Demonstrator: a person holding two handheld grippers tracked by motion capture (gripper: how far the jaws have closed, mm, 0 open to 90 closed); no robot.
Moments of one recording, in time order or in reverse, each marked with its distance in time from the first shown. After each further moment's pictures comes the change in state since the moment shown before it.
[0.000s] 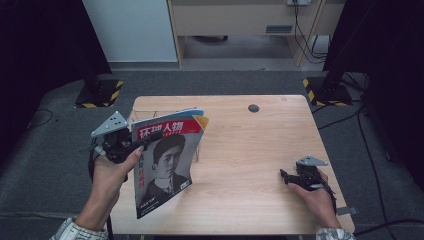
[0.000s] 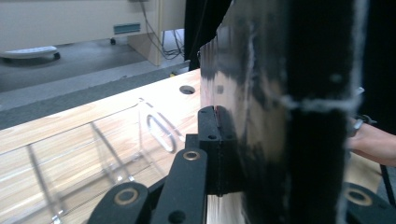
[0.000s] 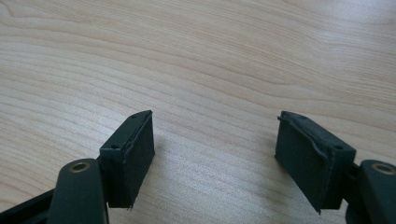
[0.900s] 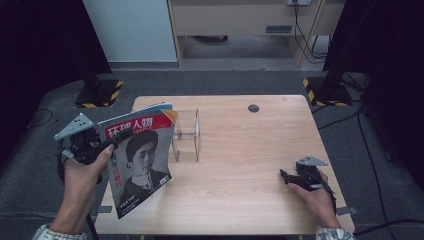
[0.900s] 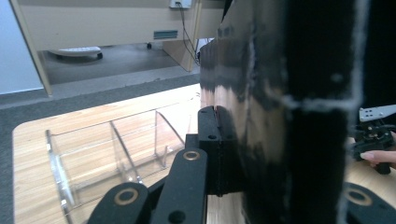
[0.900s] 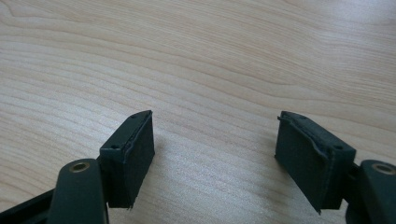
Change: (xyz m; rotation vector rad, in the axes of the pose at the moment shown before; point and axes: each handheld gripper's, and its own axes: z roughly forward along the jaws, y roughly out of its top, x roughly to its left) left arm 0.041 -0.012 -0.047 -0.043 0.126 -0.057; right arm 0.001 0.000 0.000 0.001 0.002 0.004
